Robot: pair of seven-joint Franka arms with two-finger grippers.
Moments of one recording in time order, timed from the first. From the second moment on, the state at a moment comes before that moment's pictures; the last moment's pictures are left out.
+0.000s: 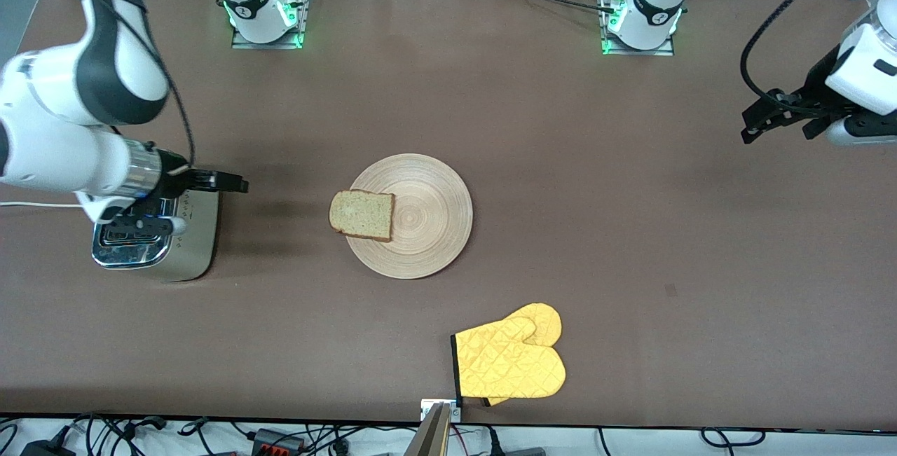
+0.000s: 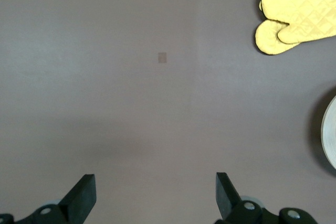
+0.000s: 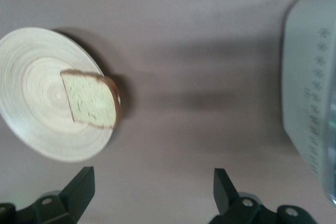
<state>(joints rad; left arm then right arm) 0.02 -0.05 -0.08 -1.68 0.00 1.69 -0.16 0.20 0.29 -0.09 -1.70 0.28 1.84 0.10</state>
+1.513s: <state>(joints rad) 0.01 -0.05 -0.08 -1.68 0.00 1.66 -0.09 0.34 0.29 -0.09 -2.22 1.05 2.52 -0.51</state>
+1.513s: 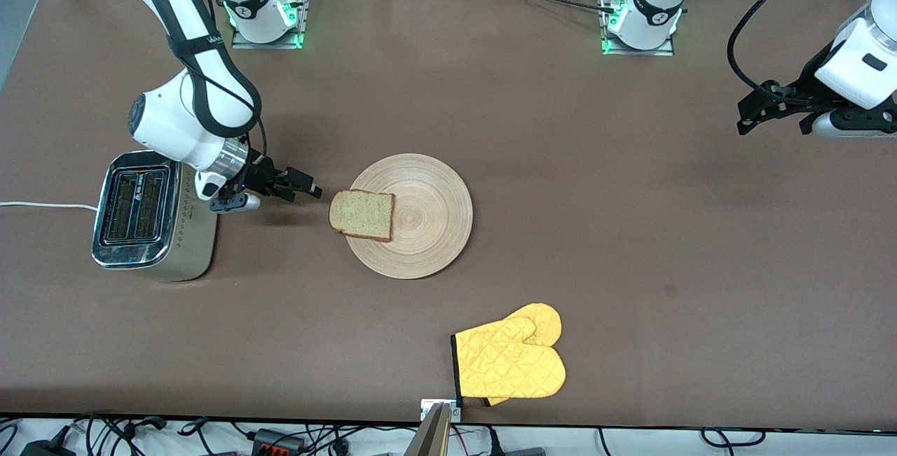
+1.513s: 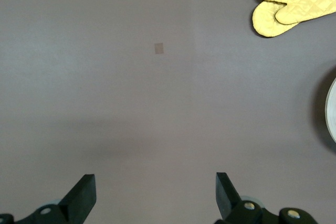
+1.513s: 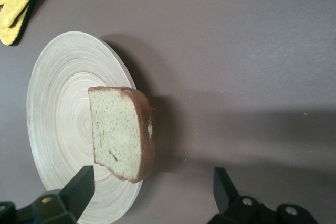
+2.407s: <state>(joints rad) 0.01 -0.05 -0.08 -1.68 0.00 1.63 -0.09 0.39 0.45 -0.09 -2.11 1.22 2.52 -0.73</state>
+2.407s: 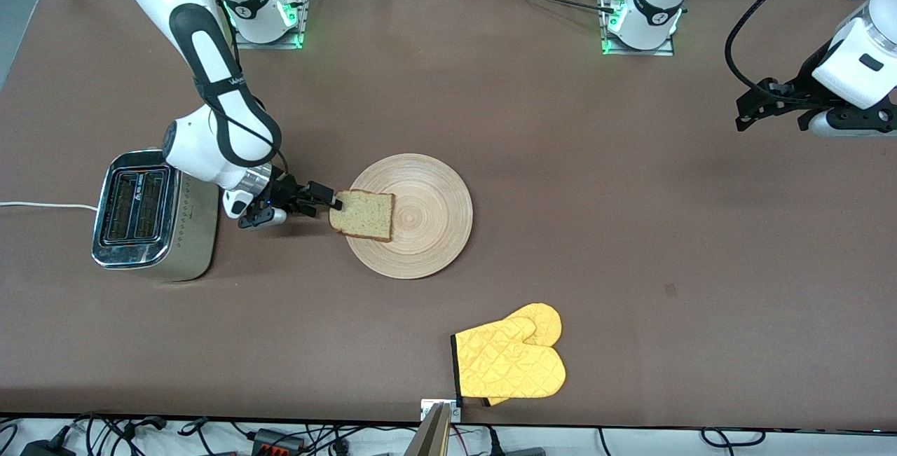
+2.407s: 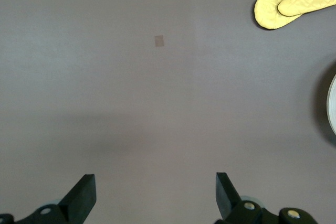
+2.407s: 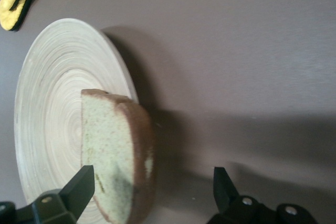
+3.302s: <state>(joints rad) 0.02 -0.05 -0.08 -1.67 0.00 1.59 -0.09 0.41 0.46 -0.09 -2.11 1.23 2.52 -0.73</state>
